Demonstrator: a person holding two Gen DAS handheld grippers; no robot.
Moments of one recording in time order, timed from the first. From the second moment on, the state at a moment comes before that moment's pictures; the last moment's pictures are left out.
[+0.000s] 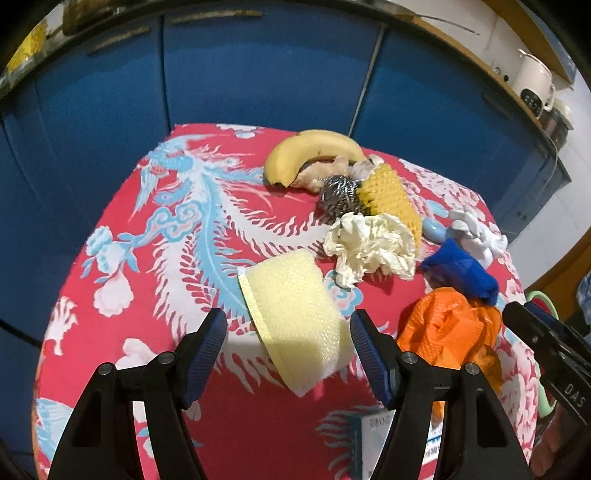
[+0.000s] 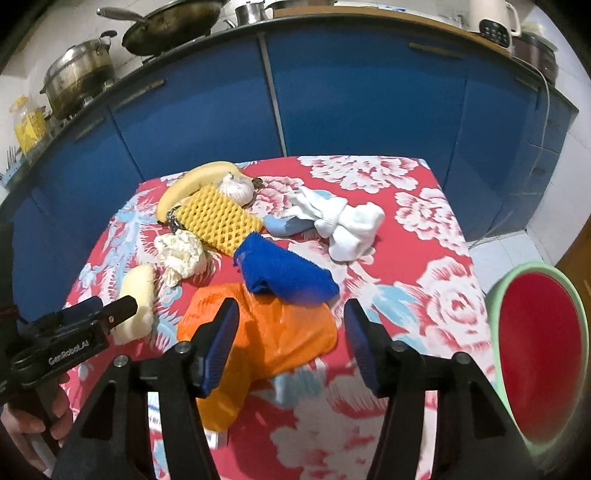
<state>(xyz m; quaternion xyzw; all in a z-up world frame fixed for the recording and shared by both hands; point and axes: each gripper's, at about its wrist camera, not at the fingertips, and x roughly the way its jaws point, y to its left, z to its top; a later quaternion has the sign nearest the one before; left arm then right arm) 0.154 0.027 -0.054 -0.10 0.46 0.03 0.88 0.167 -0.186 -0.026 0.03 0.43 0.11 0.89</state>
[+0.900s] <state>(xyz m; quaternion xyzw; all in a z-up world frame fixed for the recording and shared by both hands) 0.168 0.023 -0.071 -0.12 0.47 0.00 0.88 0.193 -0.180 -0.046 0.05 0.44 0.14 0.89</state>
